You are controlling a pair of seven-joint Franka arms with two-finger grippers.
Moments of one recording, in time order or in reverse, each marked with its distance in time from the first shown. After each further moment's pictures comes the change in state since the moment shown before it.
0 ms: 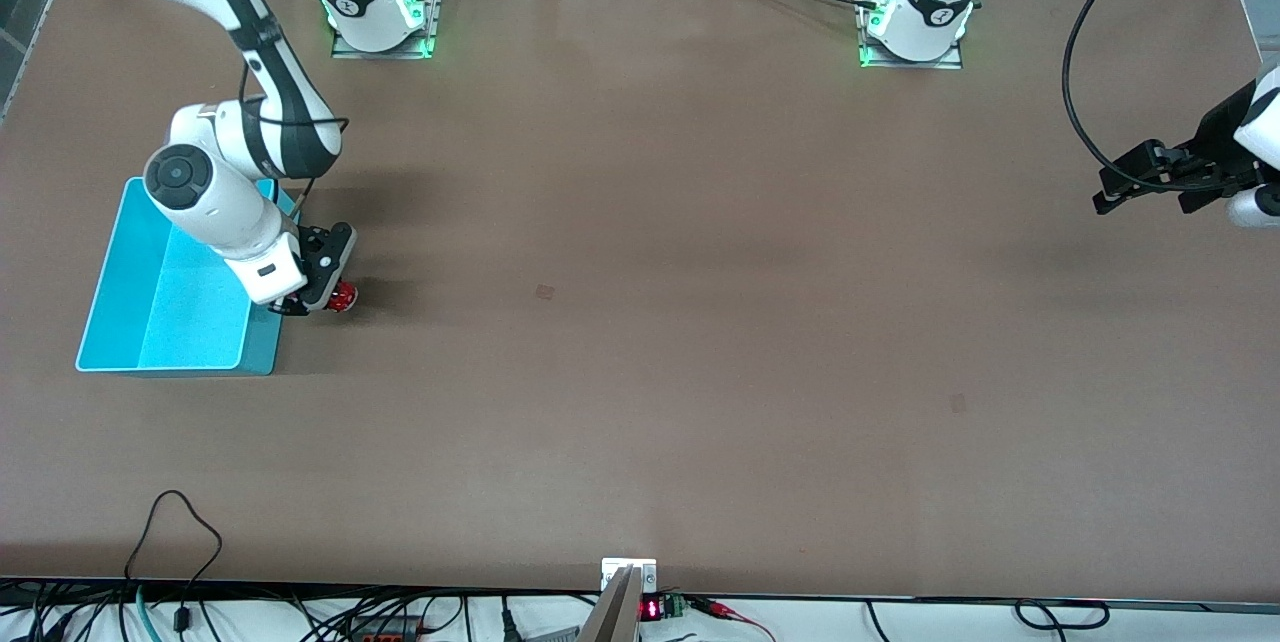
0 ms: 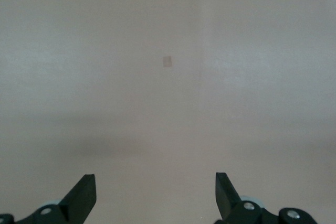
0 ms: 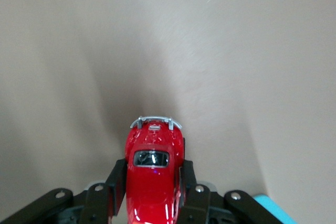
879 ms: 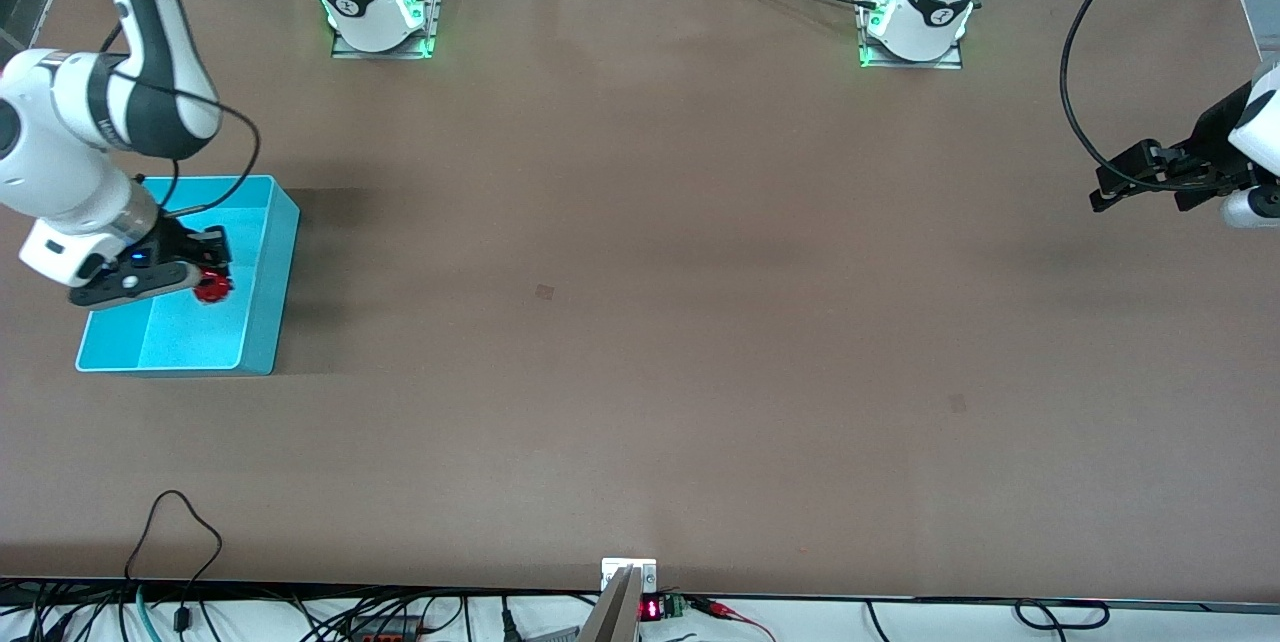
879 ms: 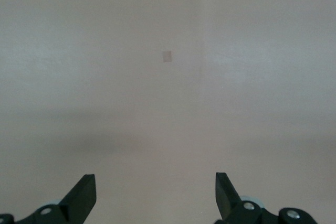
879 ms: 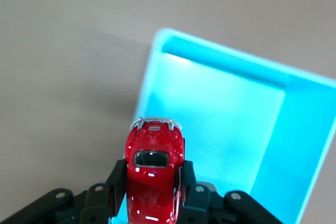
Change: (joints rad) left arm 0.000 0.003 0.000 -0.001 0.000 -0.017 0.000; right arm -0.018 -0.096 -0.236 0.070 0.031 -0.190 0.718
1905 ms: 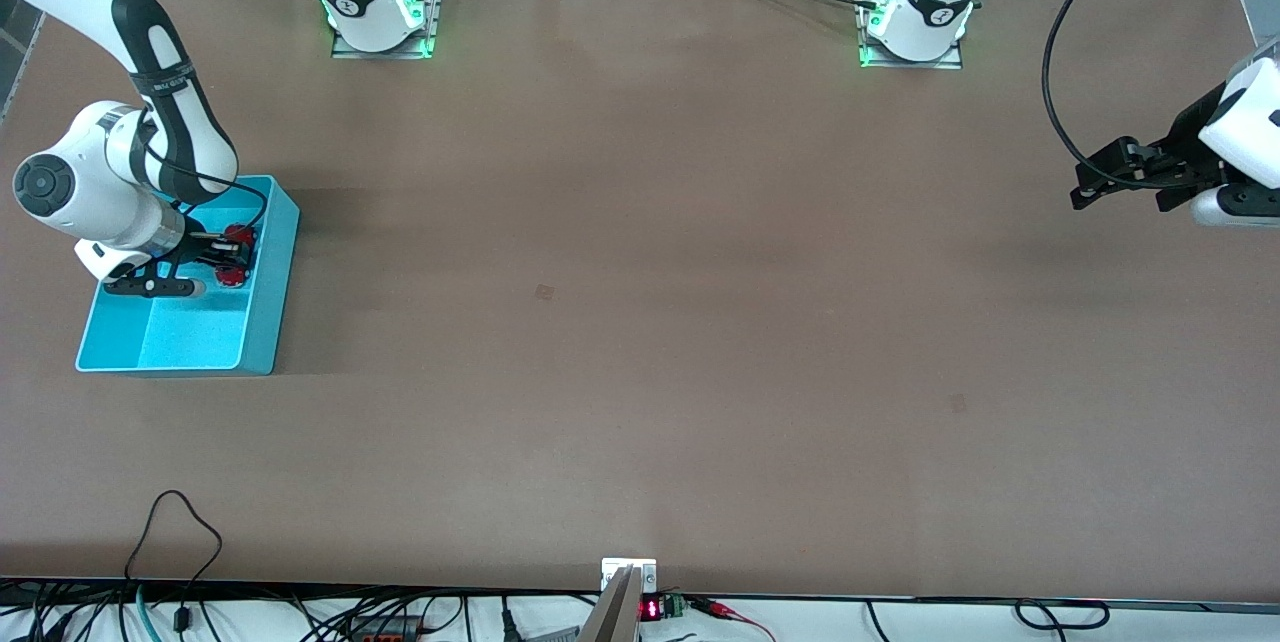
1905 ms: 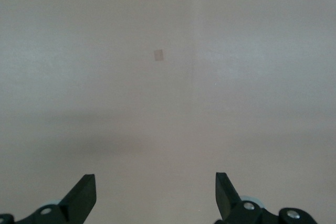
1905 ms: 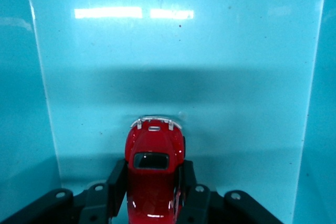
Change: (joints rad) left arm -0.003 0.001 -0.027 0.001 0.000 -0.004 0.002; right arm -0.009 0.208 -0.117 -0.128 0.104 0.228 0.071
